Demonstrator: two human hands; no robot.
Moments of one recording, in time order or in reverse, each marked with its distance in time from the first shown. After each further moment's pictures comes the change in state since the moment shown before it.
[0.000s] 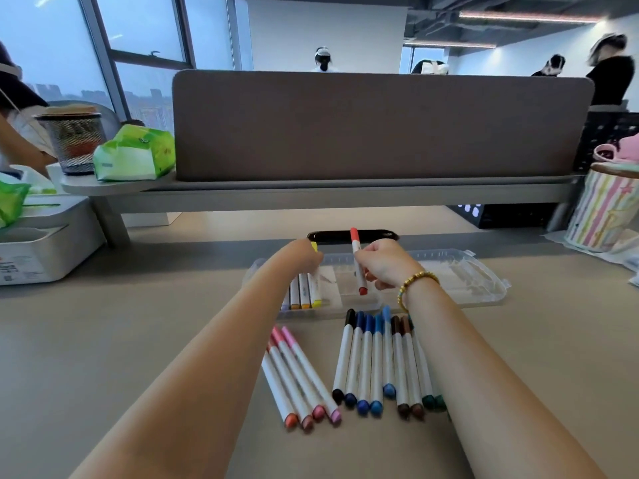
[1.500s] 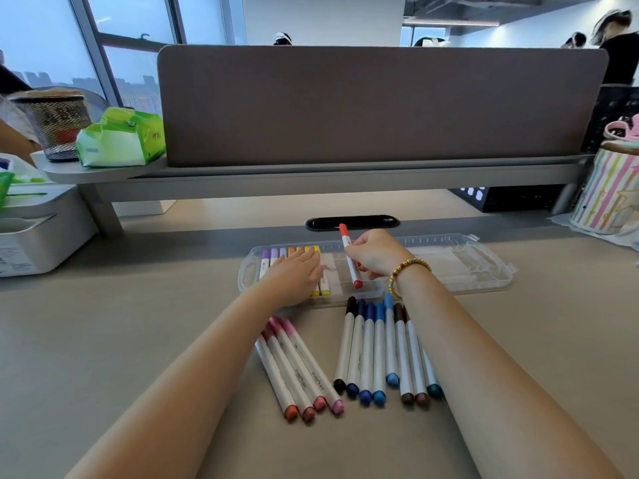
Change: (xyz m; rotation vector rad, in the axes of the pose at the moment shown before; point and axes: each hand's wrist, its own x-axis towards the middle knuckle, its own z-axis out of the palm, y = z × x) left_hand 0.004 -0.045 0.042 0.457 -0.024 0.338; right_hand 0.025 0.011 0.017 -0.090 -0.013 -0.022
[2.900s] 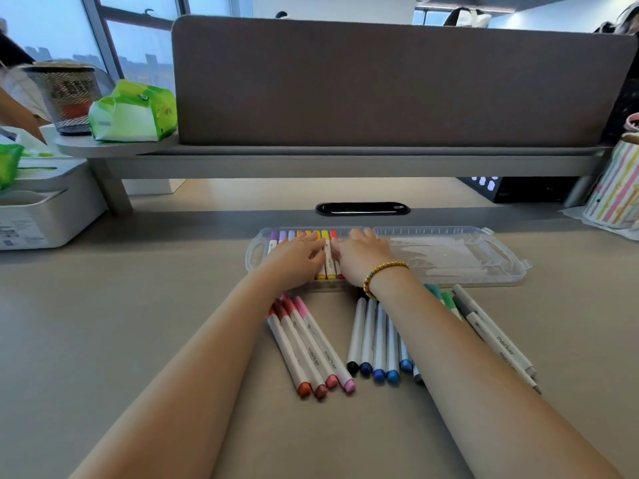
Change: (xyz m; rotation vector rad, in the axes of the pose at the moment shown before) left_hand -0.023 -0.005 -0.007 -0.245 0.153 -0.024; right_hand 0.002 0.001 0.045 -0.890 0.016 -0.249
